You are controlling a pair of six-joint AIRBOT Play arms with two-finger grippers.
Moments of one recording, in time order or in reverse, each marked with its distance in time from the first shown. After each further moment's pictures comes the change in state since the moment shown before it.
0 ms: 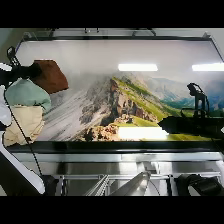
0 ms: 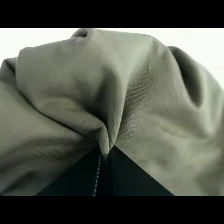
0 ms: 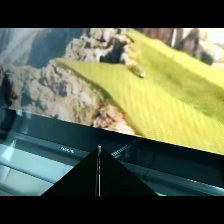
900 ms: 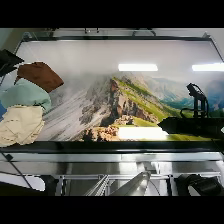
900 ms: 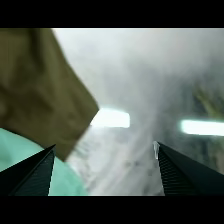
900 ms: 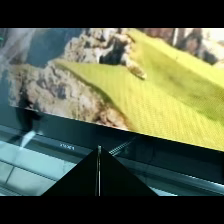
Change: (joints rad) left arm 0.169 0.388 -0.134 -0.057 -0.456 0.040; right arm 0.000 0.000 0.000 0.000 0.014 0.000
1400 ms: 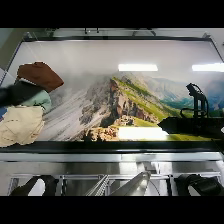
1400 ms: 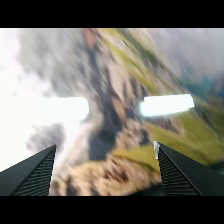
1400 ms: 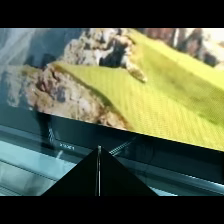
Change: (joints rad) left arm -0.105 0.920 -0.898 -0.168 0.004 0.042; right arm 0.000 0.000 0.000 0.000 0.000 0.000
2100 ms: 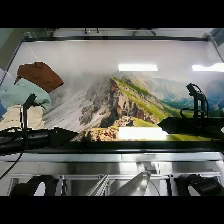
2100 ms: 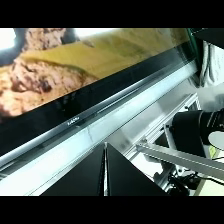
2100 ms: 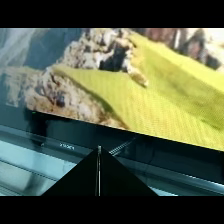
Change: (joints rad) left arm -0.330 0.340 -0.504 -0.121 -0.074 -0.004; right arm 0.000 0.000 0.000 0.000 0.000 0.000
